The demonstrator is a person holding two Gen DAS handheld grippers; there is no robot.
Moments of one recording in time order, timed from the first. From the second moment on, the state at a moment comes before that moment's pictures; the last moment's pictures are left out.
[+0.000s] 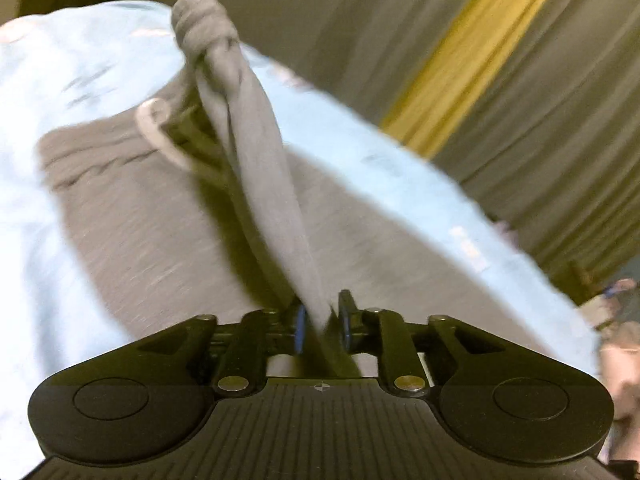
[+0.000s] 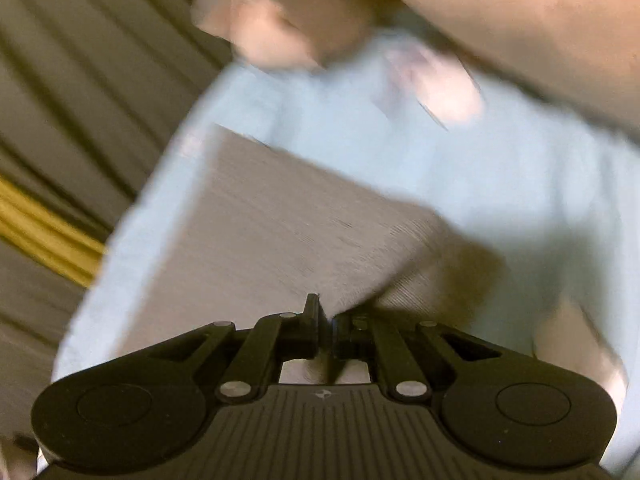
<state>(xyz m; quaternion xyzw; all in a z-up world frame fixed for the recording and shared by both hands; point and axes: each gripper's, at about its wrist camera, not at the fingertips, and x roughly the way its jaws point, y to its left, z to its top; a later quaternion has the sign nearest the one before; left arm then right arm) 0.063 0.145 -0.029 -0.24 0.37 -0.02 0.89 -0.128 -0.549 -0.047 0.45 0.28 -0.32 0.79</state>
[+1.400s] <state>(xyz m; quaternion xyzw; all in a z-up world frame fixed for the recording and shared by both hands) 0.047 0.224 -0.040 -0.28 0.36 0.09 0.88 -0.128 -0.530 -0.012 0.35 0.26 -0.32 0.84</state>
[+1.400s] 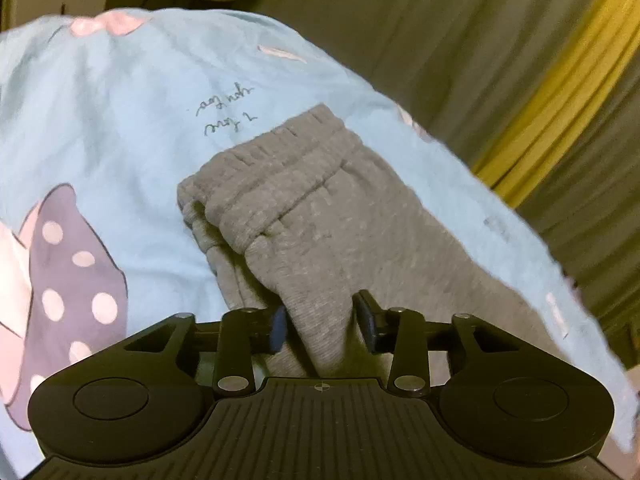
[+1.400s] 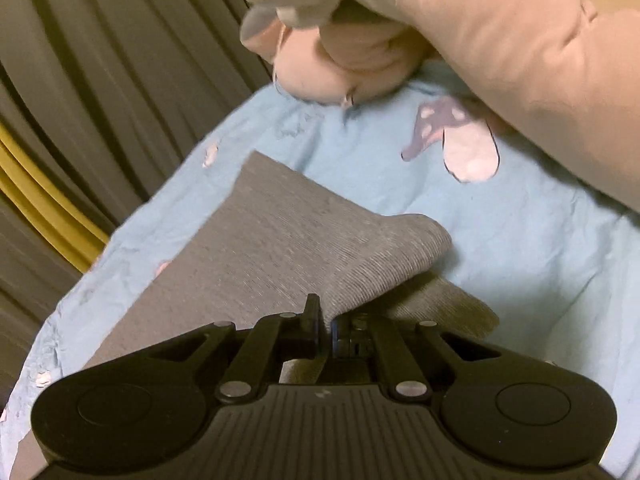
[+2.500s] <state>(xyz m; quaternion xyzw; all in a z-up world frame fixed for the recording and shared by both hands) 0.021 0.069 -0.044 -0.26 0.38 0.06 0.89 -0.170 -0.541 -0.026 0.41 0.26 -0.37 0.79</state>
